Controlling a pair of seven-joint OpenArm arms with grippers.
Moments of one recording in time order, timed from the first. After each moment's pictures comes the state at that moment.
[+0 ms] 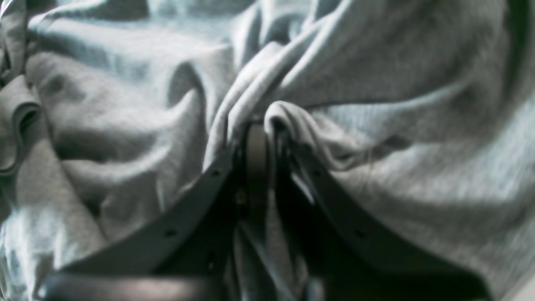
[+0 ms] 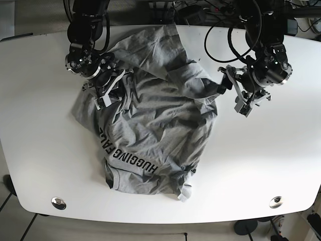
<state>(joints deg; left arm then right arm) 5.5 -3.5 -19.6 108.6 -24.8 -40.0 69.8 -6.9 -2.1 14.3 88.8 7.7 35.9 -36.7</state>
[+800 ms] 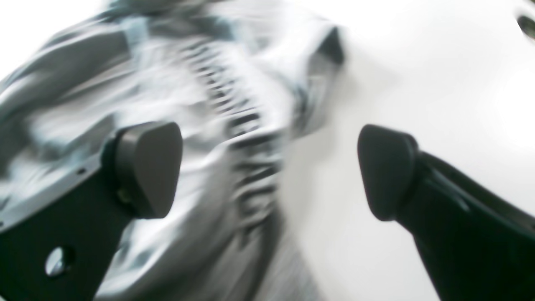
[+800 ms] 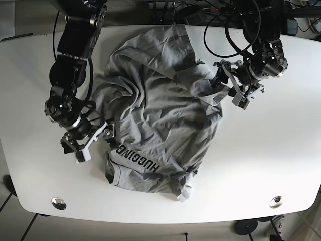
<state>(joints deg) 8.6 -4.4 -19.9 104.0 -25.4 -39.9 63.6 18.6 4.3 17.7 78.3 7.1 35.4 -38.1</state>
